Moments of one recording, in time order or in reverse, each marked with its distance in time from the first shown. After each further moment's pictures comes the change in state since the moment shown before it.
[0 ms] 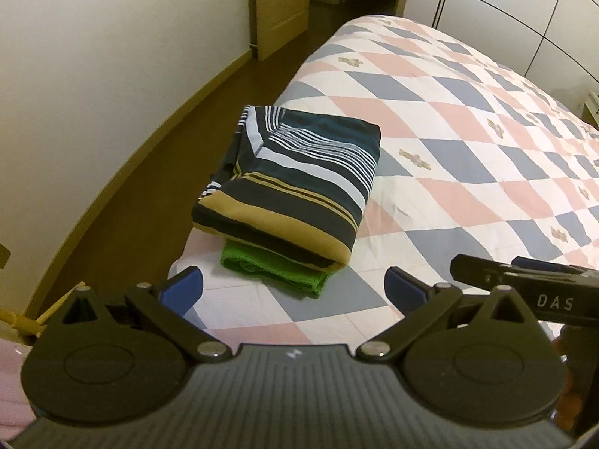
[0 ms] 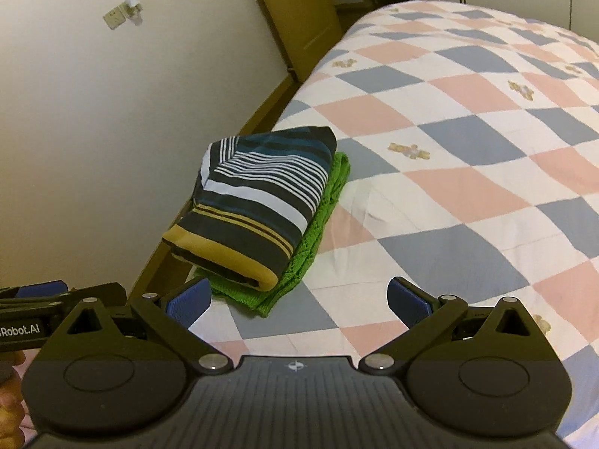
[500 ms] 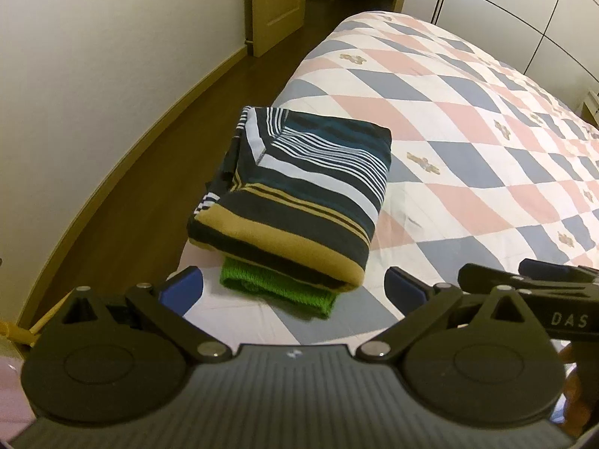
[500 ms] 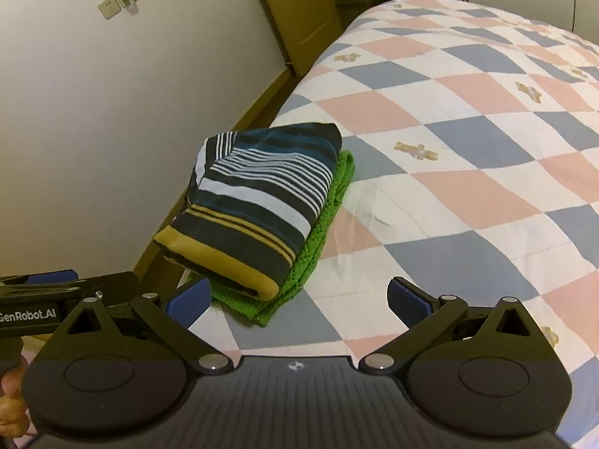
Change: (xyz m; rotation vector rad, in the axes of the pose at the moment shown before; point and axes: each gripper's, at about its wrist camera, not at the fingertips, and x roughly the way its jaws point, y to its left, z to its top) left arm 0.035 0.013 0.020 0.004 0.009 -0.015; right arm 0.024 0.011 0.011 -0.022 0.015 -0.020
